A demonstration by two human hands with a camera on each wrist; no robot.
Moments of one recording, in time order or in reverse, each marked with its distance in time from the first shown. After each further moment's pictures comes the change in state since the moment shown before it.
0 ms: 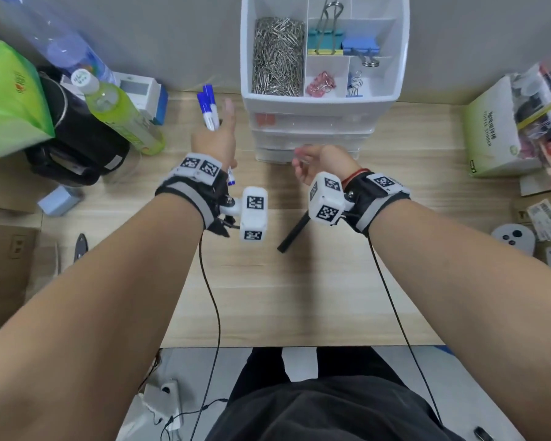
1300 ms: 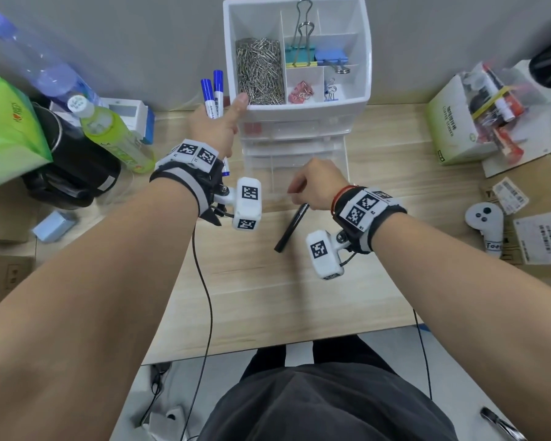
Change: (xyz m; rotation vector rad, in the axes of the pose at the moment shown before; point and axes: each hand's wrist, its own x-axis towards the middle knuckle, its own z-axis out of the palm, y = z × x) left_hand -0.013 0.030 -0.011 0.113 -0.213 0.321; right_hand -0.046 0.020 -0.008 -1.510 0.158 -0.448
